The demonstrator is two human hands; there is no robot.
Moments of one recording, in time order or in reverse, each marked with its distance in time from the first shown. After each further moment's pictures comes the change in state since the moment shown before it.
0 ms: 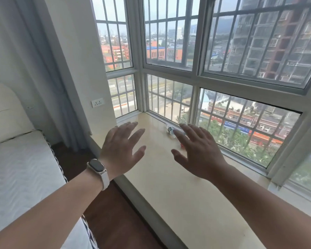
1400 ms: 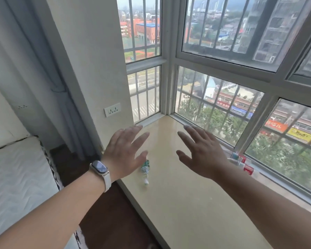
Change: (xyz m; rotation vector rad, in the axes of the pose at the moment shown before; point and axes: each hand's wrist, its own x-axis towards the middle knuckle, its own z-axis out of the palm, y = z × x) left_hand 0.184 -0.409 0.242 -0.038 -0.149 -0.006; right_hand 0.429 -0.043 0.302 0.037 -0.192 0.020
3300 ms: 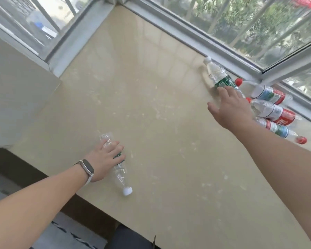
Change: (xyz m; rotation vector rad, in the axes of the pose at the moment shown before) left_hand 0.098 -0.139 0.525 0.067 -1.078 0.780; right_hand 0.133 0.280 0.440 0.046 -0.541 0.763
